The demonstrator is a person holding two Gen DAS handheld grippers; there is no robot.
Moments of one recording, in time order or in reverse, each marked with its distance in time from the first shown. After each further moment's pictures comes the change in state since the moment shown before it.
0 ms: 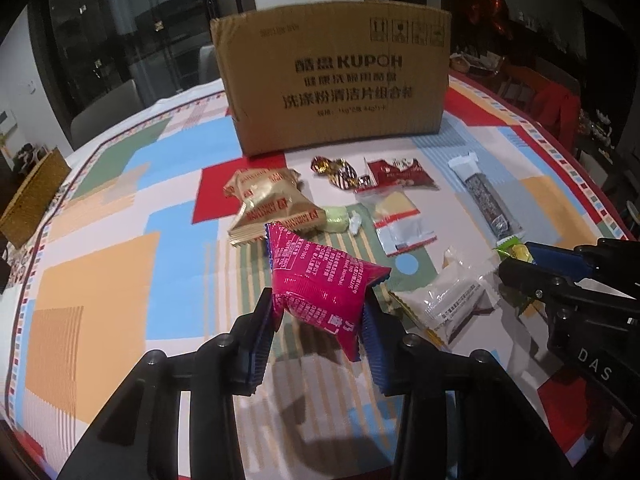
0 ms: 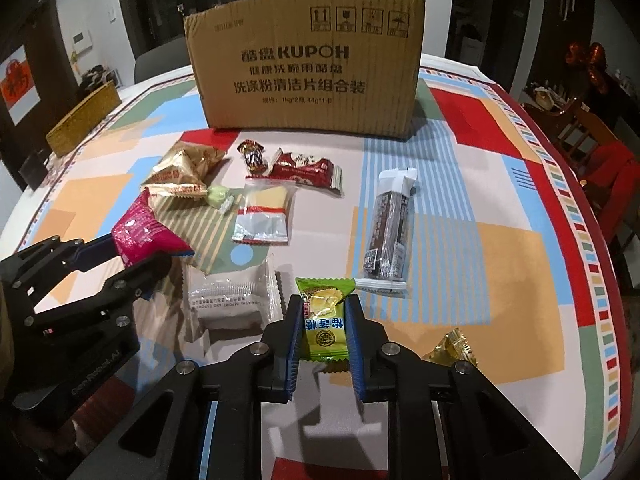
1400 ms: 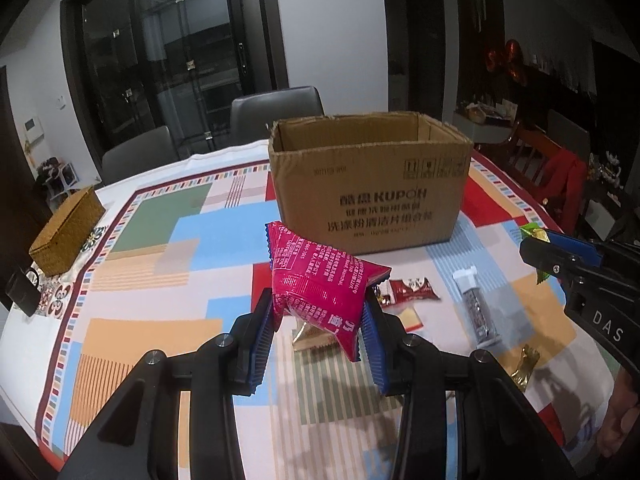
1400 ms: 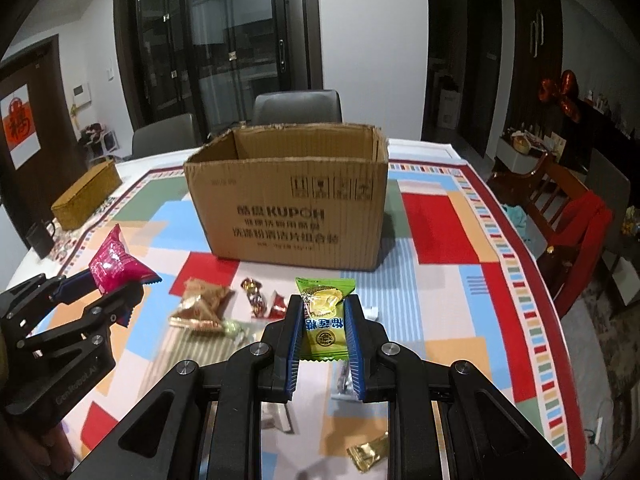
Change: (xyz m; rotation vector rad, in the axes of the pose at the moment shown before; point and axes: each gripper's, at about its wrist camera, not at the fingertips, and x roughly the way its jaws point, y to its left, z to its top) left arm -0.073 0.028 0.074 -0.063 -0.155 0.048; right arm -0.078 -0.010 0.076 0.039 -0.240 -0.038
